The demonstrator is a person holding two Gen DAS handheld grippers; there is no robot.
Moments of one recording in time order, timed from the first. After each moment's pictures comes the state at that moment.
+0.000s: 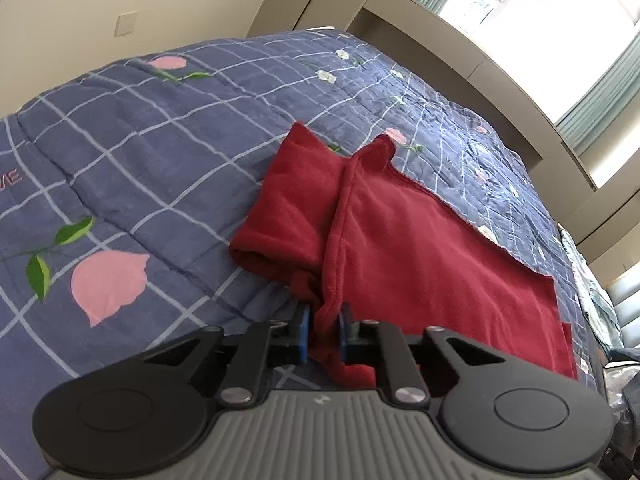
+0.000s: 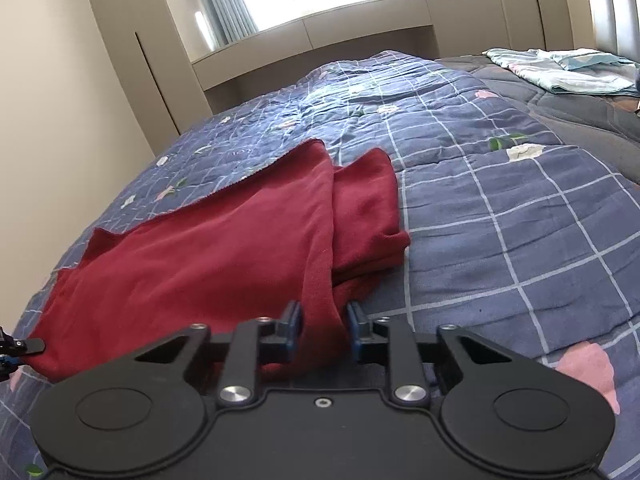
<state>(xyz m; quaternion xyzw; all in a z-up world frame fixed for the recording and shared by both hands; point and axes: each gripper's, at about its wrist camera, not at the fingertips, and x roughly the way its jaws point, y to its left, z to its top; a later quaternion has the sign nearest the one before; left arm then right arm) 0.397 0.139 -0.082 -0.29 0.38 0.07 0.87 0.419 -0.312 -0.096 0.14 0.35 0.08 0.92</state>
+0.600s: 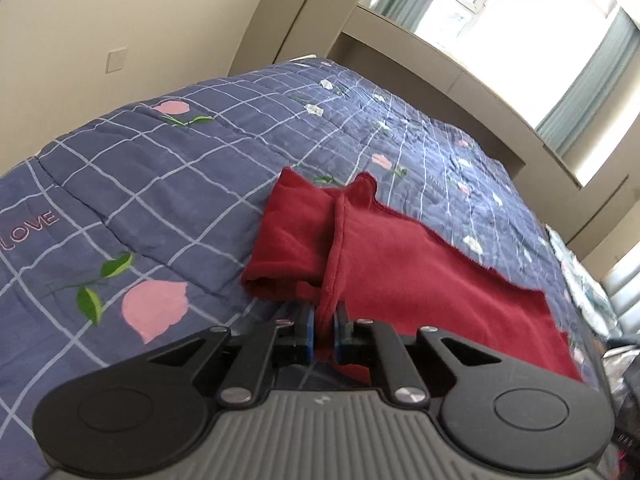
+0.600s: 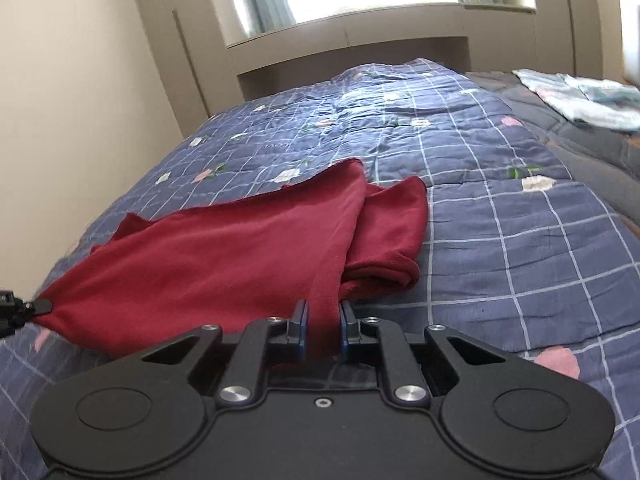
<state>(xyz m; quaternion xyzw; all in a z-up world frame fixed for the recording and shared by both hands) 0.364 0.149 -0.058 -0.26 0.35 0.05 0.90 0.383 -0.295 -0.054 0.08 0.35 0.11 0.93</state>
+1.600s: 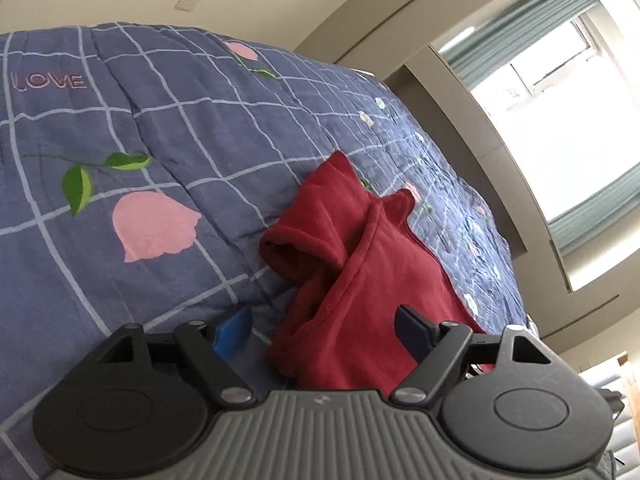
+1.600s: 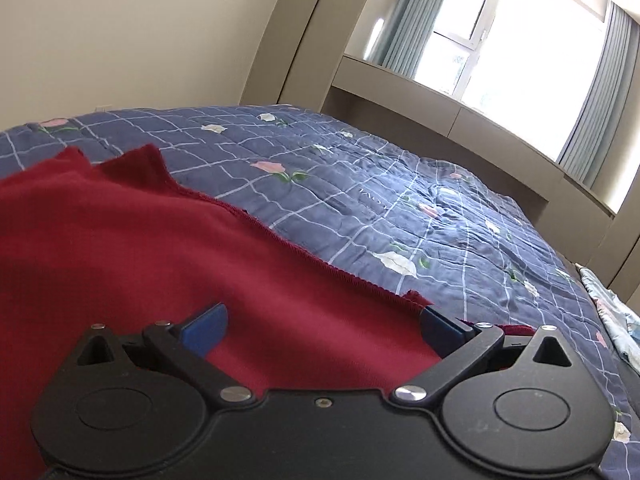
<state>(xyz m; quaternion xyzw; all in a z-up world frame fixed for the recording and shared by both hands) 0.361 0.161 -0.116 -0.43 0.29 0.10 0.85 0.508 -0.099 -0.115 -0.22 0.24 0.15 0.94</state>
